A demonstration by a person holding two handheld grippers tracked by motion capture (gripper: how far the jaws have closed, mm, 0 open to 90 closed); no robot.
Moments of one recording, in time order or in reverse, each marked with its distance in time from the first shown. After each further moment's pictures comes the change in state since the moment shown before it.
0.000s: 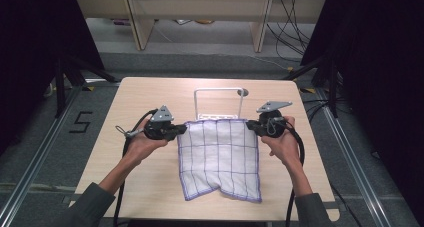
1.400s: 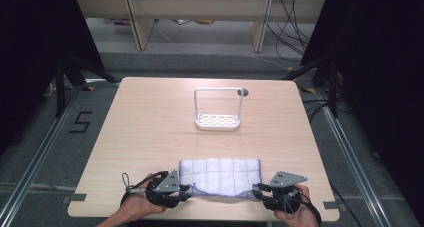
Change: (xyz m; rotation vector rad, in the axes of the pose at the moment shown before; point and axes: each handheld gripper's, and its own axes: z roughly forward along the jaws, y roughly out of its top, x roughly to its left) left arm -0.113 -0.099 -0.019 0.186 -0.256 0.180; right arm 0.083 -0.155 -0.046 0.045 0.110 -0.017
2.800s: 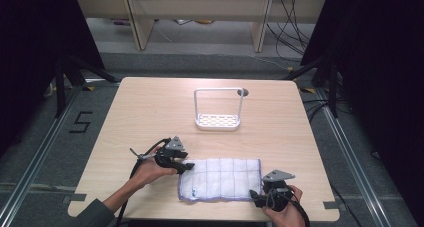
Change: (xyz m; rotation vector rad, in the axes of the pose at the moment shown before) left arm 0.093 0.019 0.035 0.052 0.108 -0.189; right arm 0.004 0.000 0.031 0.140 -0.195 0.197
